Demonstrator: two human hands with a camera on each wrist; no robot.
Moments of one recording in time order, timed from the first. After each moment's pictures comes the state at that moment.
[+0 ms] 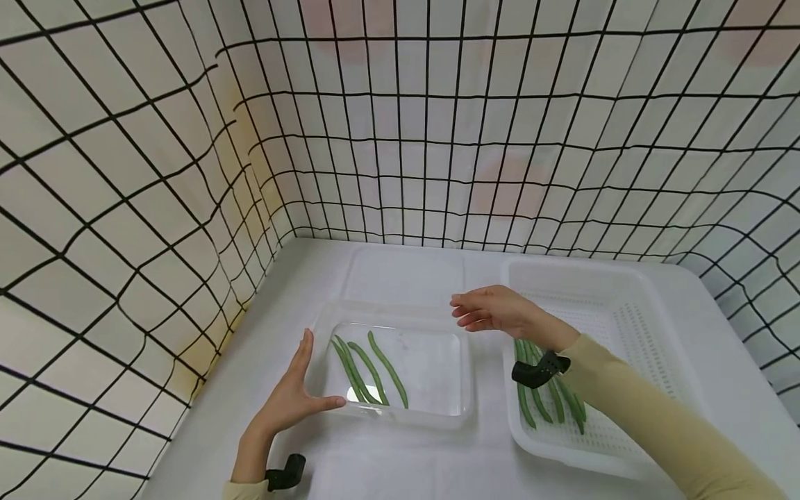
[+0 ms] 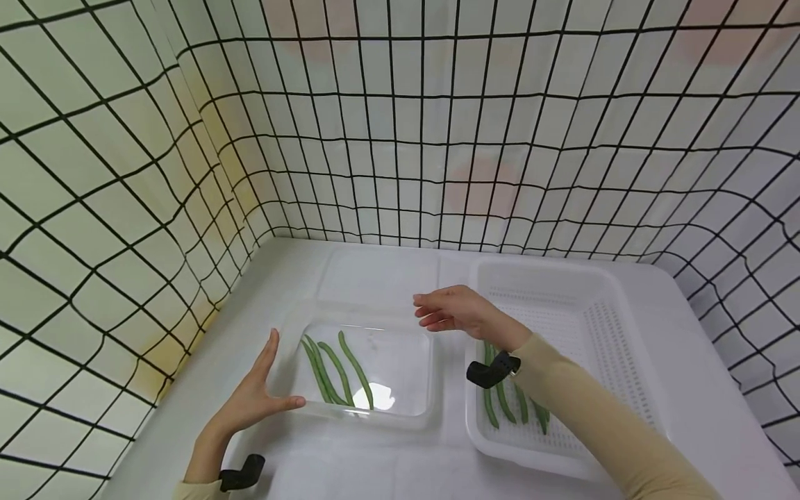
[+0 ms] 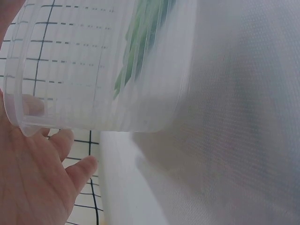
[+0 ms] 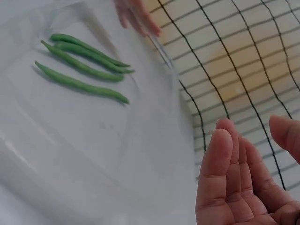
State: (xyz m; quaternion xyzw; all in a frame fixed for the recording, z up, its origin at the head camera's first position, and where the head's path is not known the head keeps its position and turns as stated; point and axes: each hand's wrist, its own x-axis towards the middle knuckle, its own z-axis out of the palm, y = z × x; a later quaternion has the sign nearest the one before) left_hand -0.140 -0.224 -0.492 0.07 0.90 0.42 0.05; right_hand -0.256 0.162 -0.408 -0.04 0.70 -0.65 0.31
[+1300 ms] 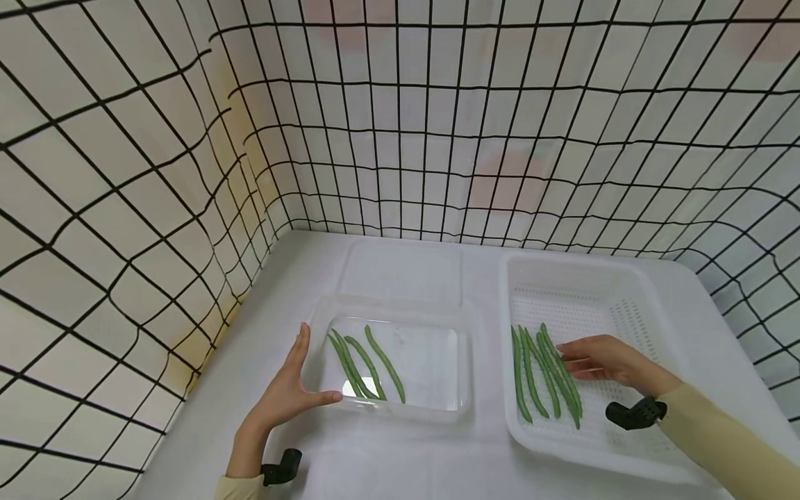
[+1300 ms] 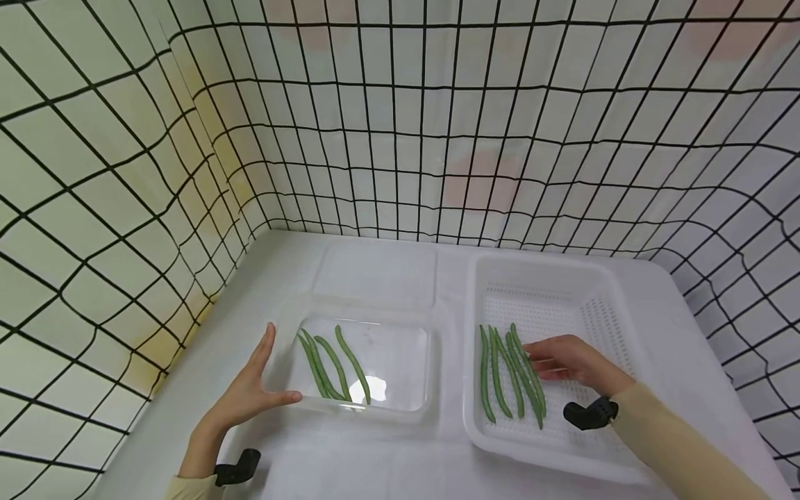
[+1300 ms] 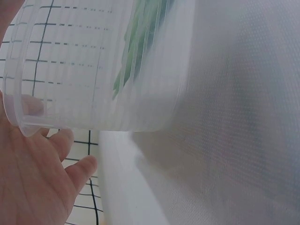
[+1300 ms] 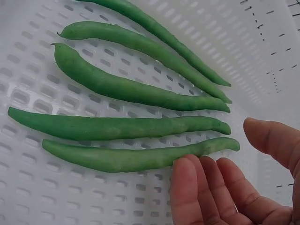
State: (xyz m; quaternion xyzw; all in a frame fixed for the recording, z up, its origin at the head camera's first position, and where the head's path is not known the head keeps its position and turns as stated) left_hand -0.141 -0.227 -0.492 0.08 0.90 0.43 0.05; right_hand -0.211 0.327 -0.482 0.12 0.78 -0.54 0.30
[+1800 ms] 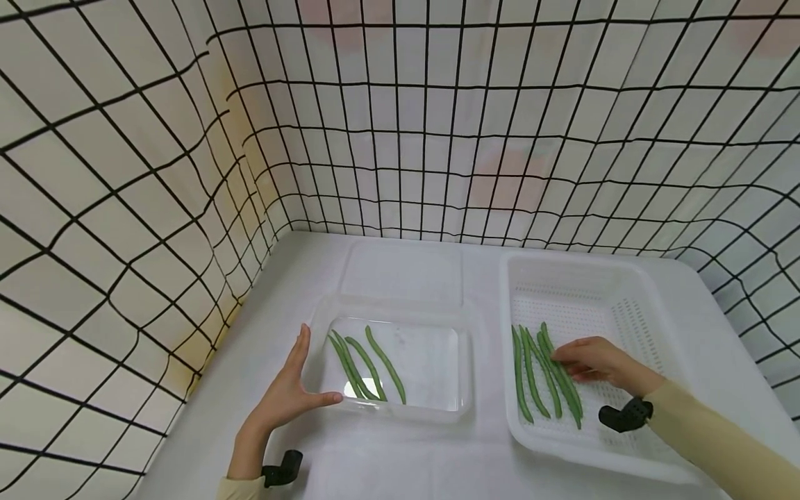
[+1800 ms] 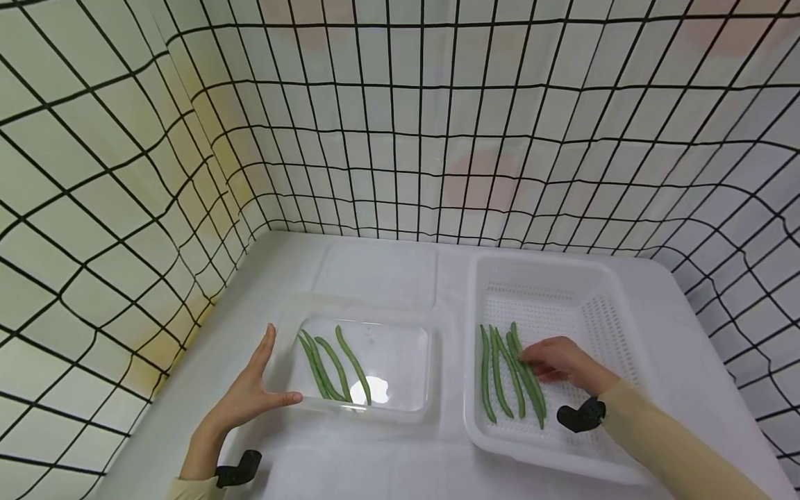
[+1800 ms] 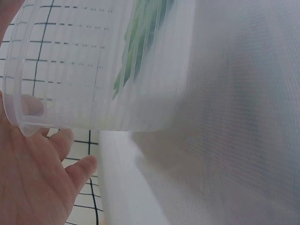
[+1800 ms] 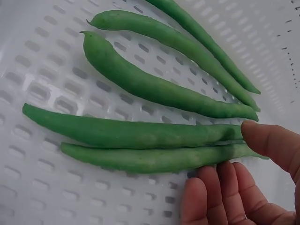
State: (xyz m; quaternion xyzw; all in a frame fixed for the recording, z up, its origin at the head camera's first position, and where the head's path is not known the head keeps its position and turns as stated) left_hand -0.142 -0.226 -0.492 0.08 0.90 0.43 0.05; right_hand -0.209 0.317 -0.497 0.12 0.82 -0.50 0.27
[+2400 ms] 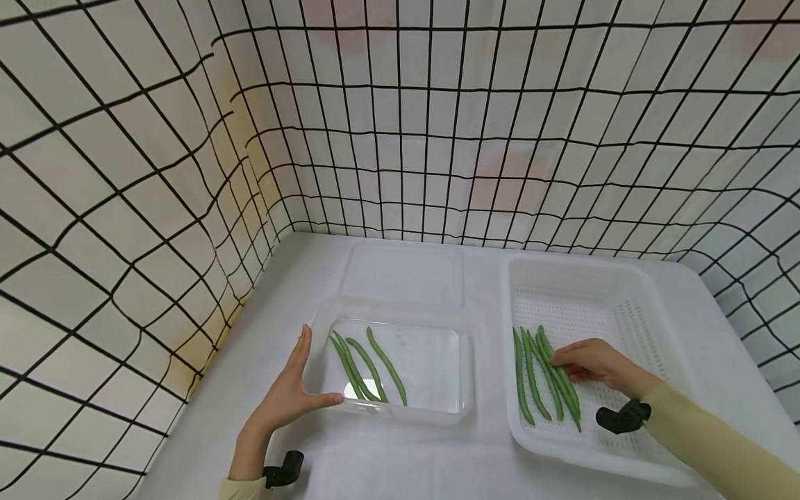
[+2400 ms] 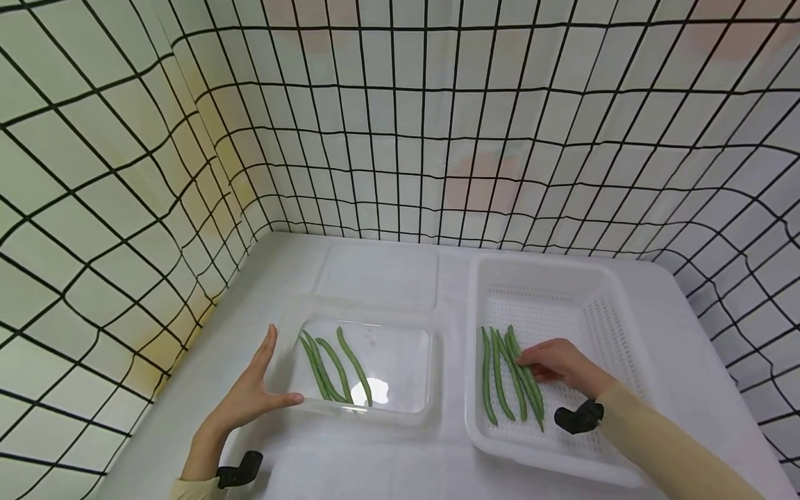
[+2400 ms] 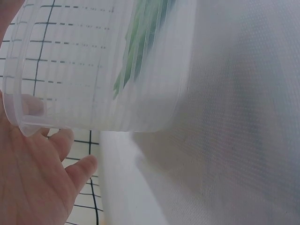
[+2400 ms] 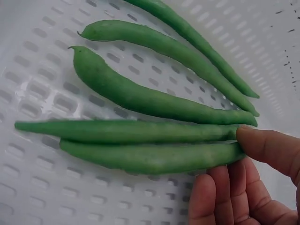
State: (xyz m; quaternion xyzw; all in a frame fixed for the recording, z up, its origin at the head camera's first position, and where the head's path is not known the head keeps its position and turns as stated) left_hand -0.141 -0.226 -0.491 0.08 0.90 0.42 0.04; right_hand -0.210 0.310 -0.495 0.11 0.81 -0.52 0.26
